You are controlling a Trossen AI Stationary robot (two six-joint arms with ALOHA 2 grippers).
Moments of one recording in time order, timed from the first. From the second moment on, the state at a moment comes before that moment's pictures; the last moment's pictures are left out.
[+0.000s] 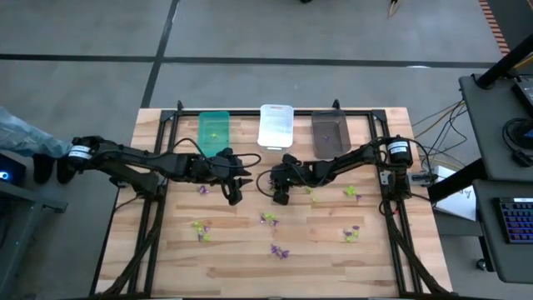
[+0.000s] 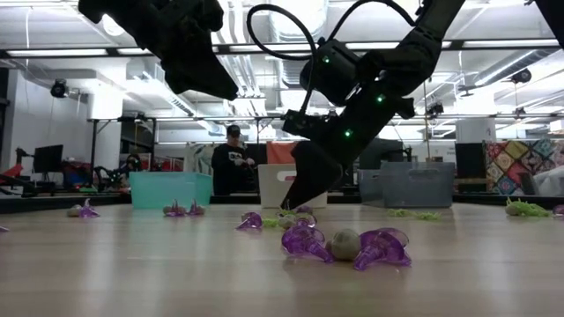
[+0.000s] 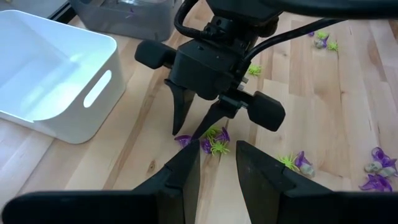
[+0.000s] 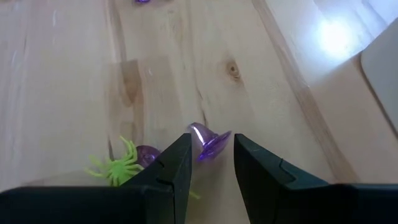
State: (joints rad) left arm -0.07 1.27 0.82 -0.19 -0.23 -0.25; right arm -0.06 1.95 0.98 0.17 0.15 0.08
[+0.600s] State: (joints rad) left arm -0.07 1.27 0.82 -0.16 -0.23 -0.24; right arm -0.06 1.95 0.98 0.20 0.16 0.09
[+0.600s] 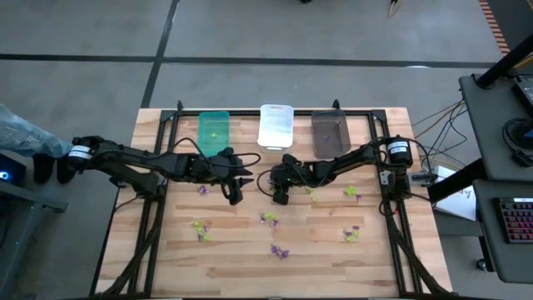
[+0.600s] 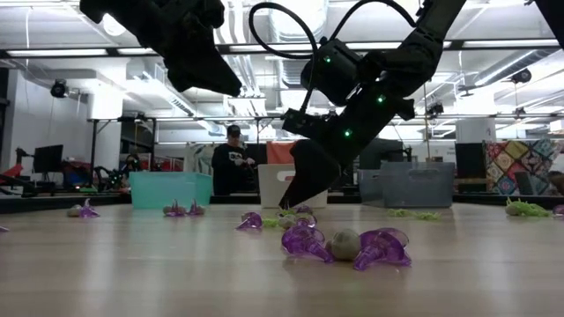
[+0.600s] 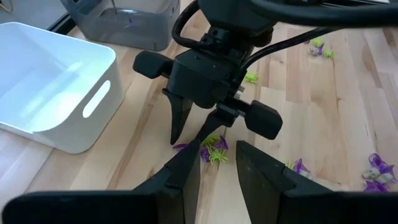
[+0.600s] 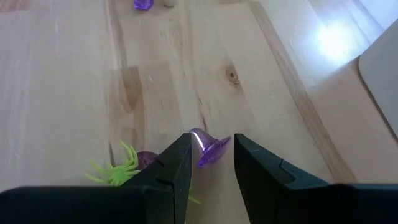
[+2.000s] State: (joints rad) left arm -0.07 1.27 0.82 -0.16 -0.23 -0.24; right arm -0.07 1.95 0.97 0.20 0.13 0.09
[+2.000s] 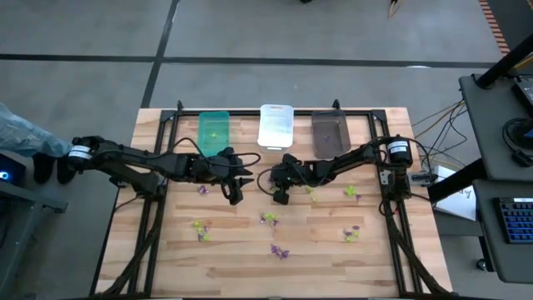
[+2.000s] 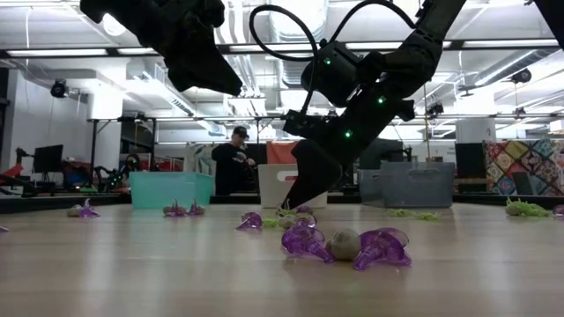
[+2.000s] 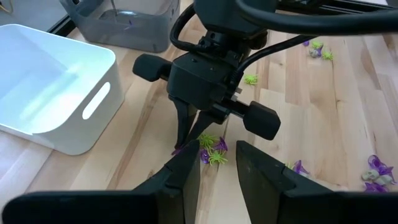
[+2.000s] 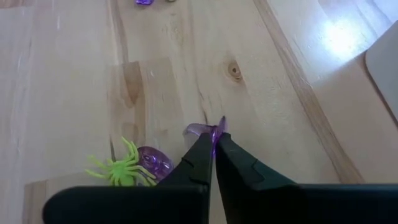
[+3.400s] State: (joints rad) left arm -0.07 1.27 0.82 -0.07 -0.23 -0.22; right arm -0.57 1.38 0.97 -0.45 0.20 0.05
